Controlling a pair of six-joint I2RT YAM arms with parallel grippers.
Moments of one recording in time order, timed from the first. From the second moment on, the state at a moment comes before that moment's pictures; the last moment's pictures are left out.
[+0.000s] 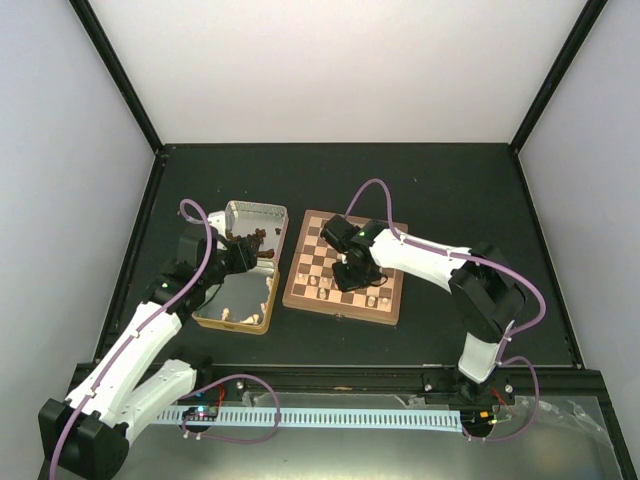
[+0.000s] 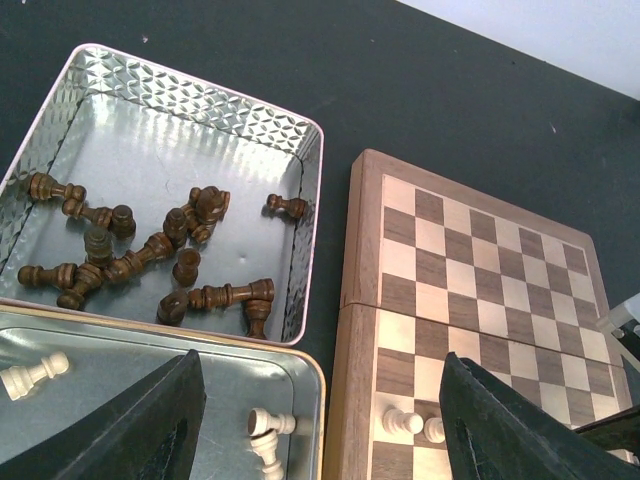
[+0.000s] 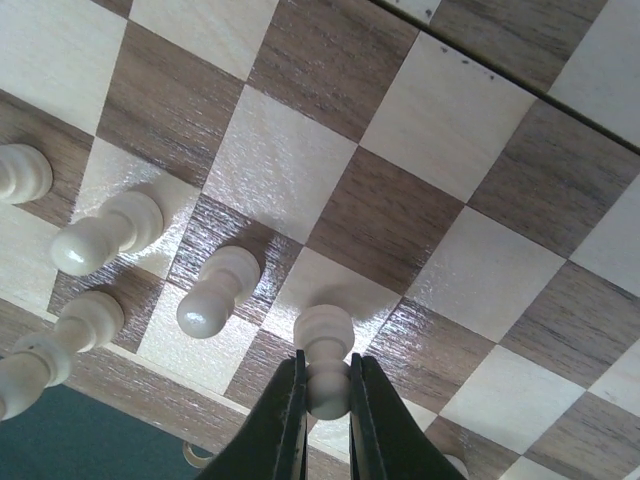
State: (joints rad) left arm -0.33 0.82 0.66 -0.43 0.04 -0.51; right arm 0.84 1.79 1.26 -0.89 -0.01 0.54
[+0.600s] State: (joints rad) left arm -0.33 0.82 0.60 -0.43 0.05 -0.56; right arm 0.84 1.78 1.26 -0.90 0.00 0.53
